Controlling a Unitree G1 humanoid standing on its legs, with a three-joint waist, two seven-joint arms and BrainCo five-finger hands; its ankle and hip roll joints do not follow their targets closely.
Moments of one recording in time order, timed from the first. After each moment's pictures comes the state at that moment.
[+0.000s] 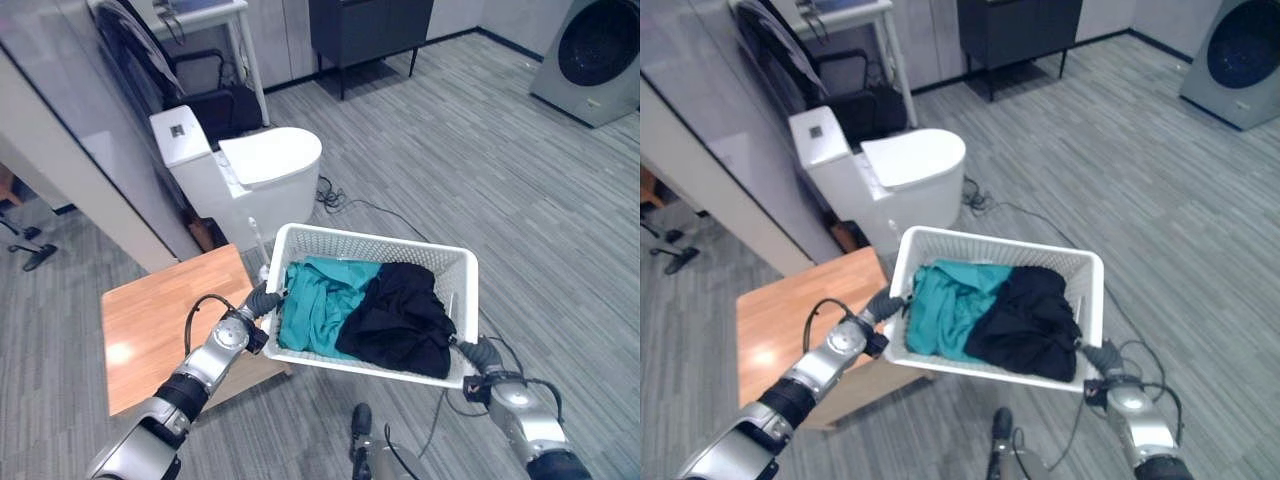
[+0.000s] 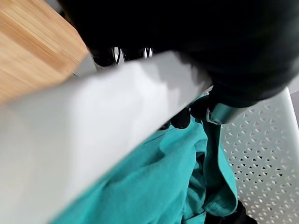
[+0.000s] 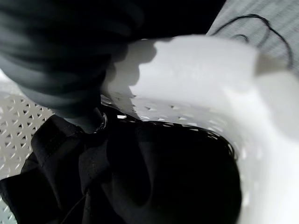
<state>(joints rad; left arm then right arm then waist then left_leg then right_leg) -0.45 0.43 -0.51 0.56 -0.17 0.06 0.05 -0.05 -0.47 0.09 0.42 0.36 0.15 -0.10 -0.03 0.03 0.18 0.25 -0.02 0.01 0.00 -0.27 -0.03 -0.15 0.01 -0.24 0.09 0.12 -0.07</state>
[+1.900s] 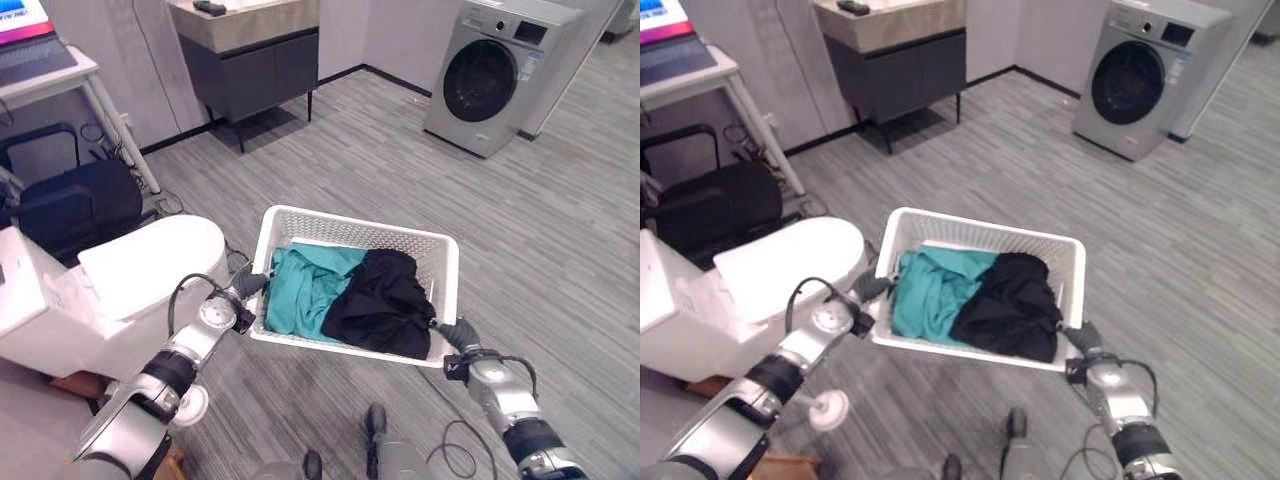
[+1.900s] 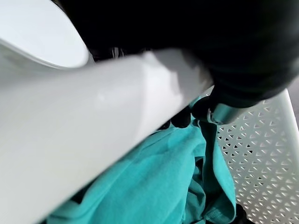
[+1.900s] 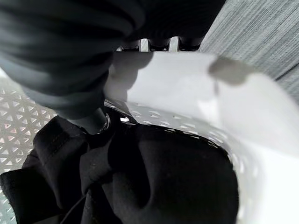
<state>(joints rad) -0.57 0.49 -0.56 0.63 -0.20 0.06 0.06 -0.19 -0.43 0.14 0.55 0.34 0.12 -0.10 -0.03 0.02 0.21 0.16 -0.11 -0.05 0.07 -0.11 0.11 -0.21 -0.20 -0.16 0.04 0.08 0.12</state>
